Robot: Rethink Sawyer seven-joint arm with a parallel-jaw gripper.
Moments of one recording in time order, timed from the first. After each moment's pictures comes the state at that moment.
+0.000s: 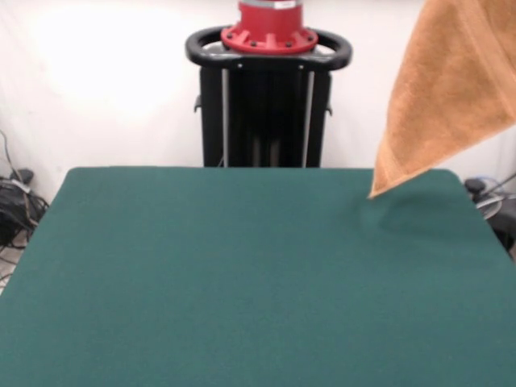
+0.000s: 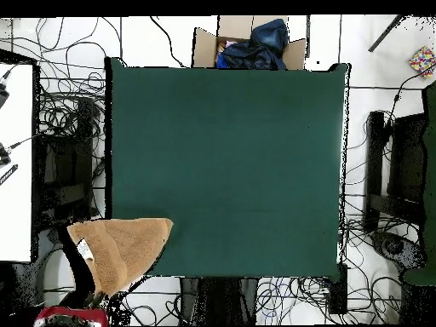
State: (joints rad) arm 0.06 -1.74 0.17 2.13 0.04 1.06 1.95
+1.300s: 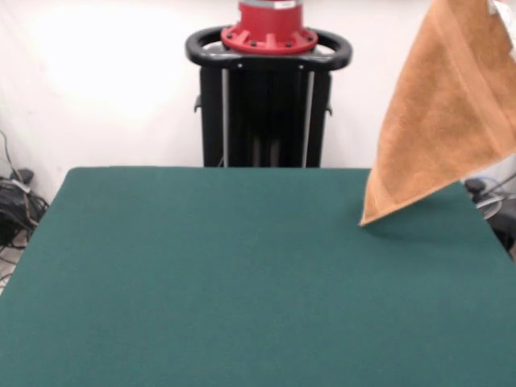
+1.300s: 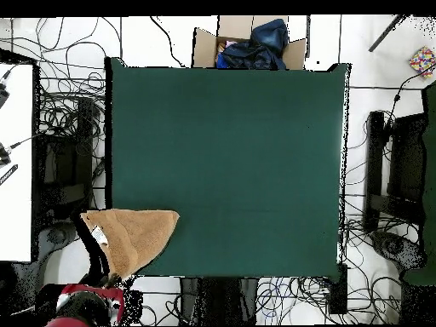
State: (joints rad) arm 0.04 -1.65 0.15 2.19 0.03 0.90 2.00
